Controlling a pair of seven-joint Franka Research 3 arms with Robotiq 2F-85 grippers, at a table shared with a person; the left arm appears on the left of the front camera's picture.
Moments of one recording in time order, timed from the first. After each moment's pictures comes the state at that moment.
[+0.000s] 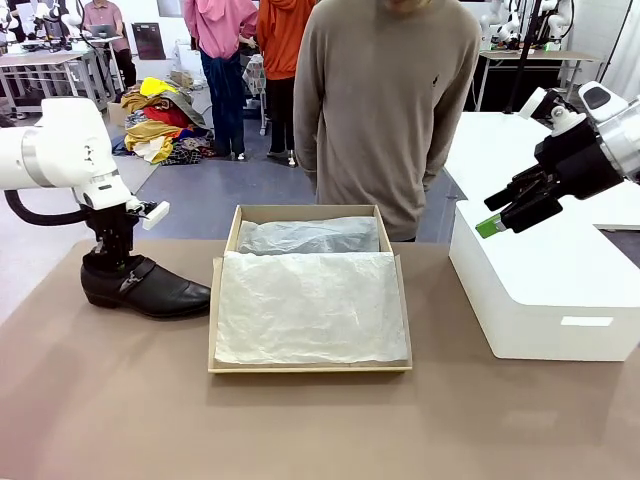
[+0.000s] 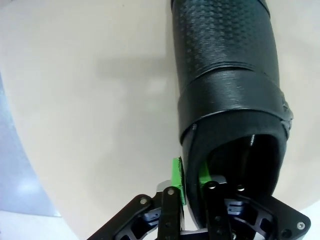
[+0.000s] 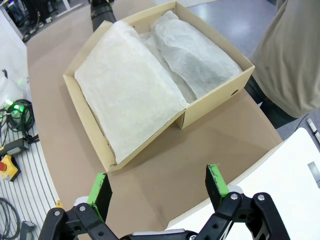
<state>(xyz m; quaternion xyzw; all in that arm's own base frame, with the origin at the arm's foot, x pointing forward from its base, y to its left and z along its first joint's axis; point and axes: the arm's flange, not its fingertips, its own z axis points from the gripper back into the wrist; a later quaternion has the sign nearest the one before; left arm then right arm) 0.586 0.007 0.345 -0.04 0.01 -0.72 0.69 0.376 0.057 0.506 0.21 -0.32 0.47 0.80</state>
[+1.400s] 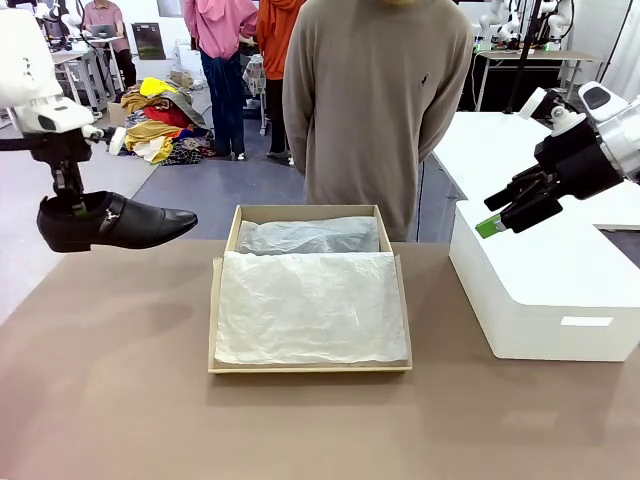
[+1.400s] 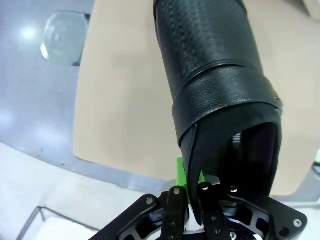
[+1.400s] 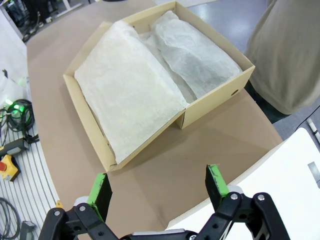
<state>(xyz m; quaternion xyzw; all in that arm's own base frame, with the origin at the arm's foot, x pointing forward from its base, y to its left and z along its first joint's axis) 0.581 0.052 0.487 -0.03 -0.02 -0.55 0.83 0.376 0.057 0.506 0.21 -0.31 0.47 0.80</state>
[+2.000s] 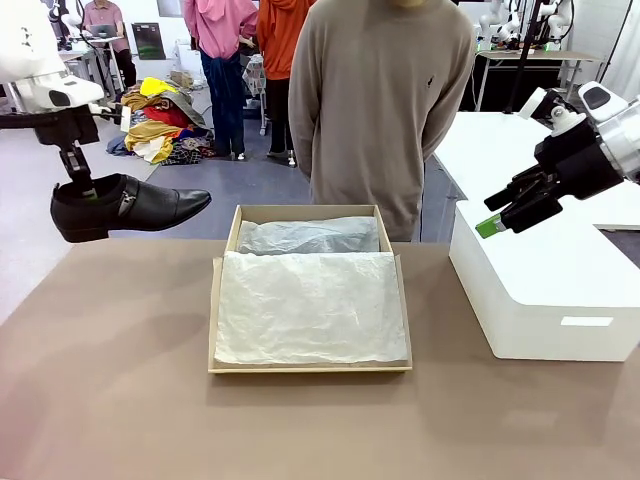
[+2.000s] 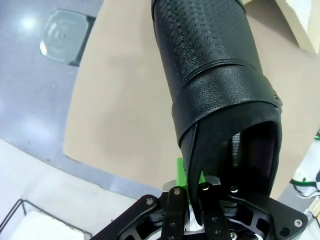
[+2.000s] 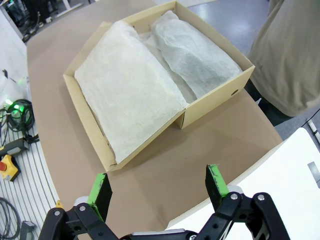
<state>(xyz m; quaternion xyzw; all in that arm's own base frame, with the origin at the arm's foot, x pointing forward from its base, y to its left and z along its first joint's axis) 0.572 0.029 0.508 -0.04 -0.02 -0.50 0.86 0.376 0.057 0.506 0.21 -0.31 0.47 0.80</state>
